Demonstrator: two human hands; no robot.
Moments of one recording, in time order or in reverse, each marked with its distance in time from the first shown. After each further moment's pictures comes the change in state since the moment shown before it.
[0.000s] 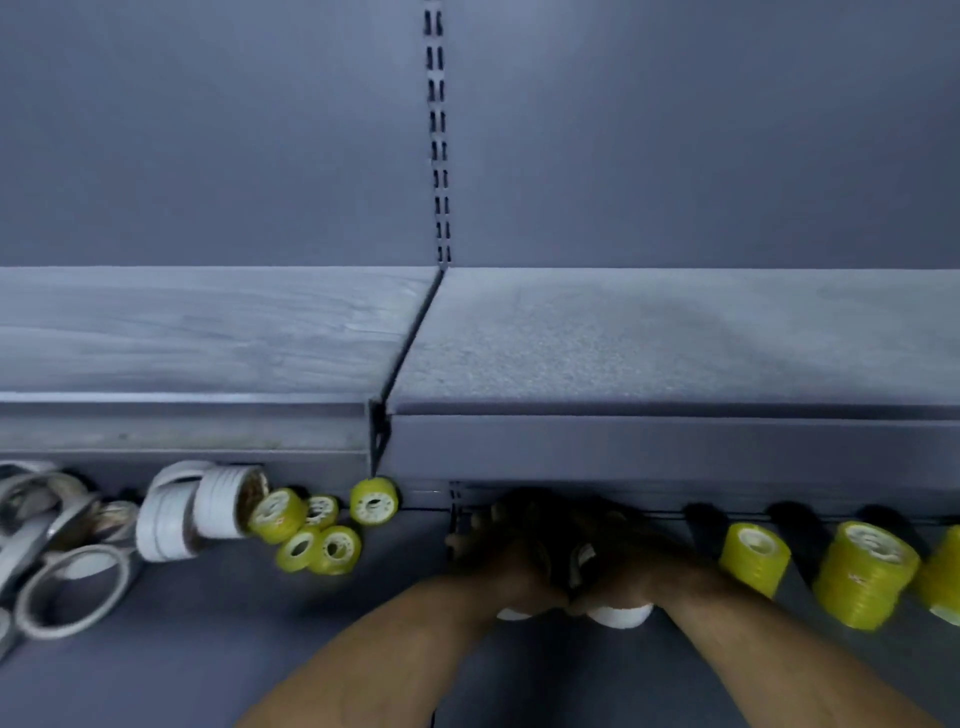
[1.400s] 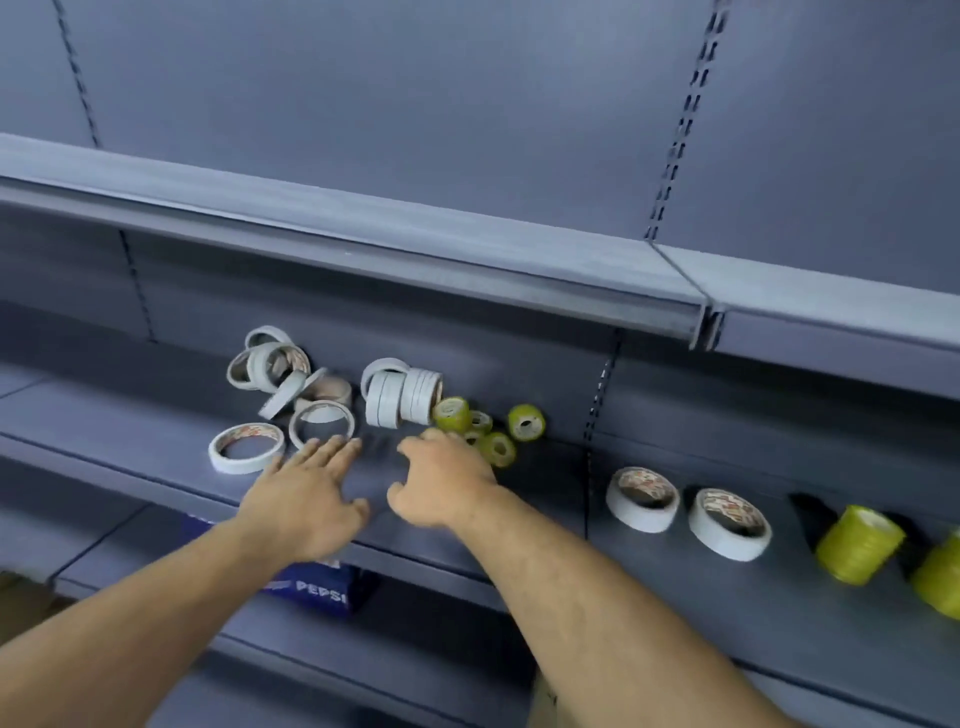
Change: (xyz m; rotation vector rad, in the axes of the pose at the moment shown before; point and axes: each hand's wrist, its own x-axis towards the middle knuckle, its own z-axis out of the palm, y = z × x) left_hand -0.276 -0.289 -0.069 0.073 0.215 -0.376; right_hand -0.085 -0.379 0.067 -0.147 0.138 -0.517
